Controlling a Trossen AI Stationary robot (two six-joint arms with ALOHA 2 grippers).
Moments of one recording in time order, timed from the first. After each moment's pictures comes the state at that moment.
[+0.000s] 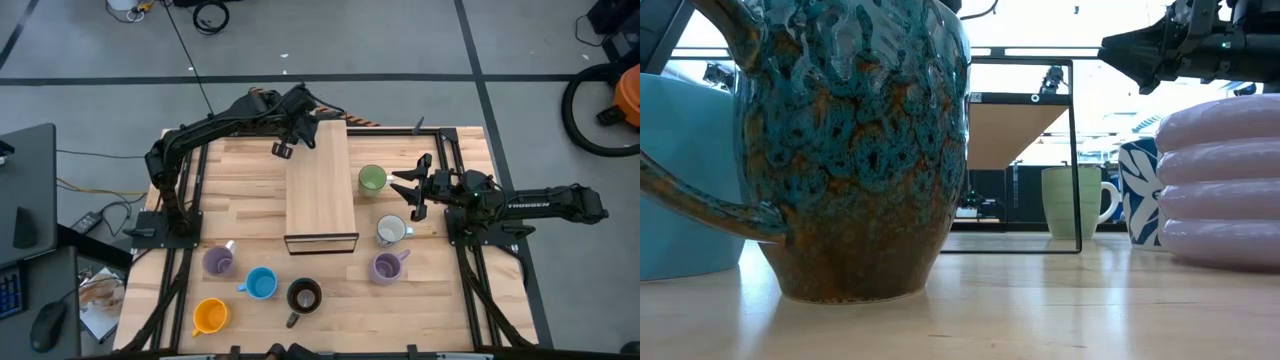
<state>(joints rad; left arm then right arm) 0.44 1.84 1.89 -1.04 -0.33 0.95 -0.16 0.52 0.11 0.64 0.05 -0.06</state>
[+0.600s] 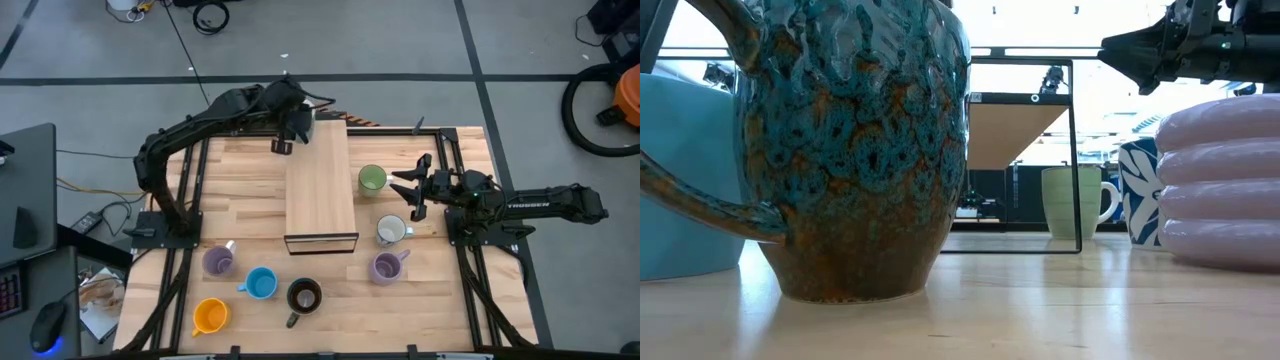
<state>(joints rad) 0.39 1.74 1.96 -1.04 -0.32 0.78 -0.16 0.53 0.11 0.64 0.05 -0.06</state>
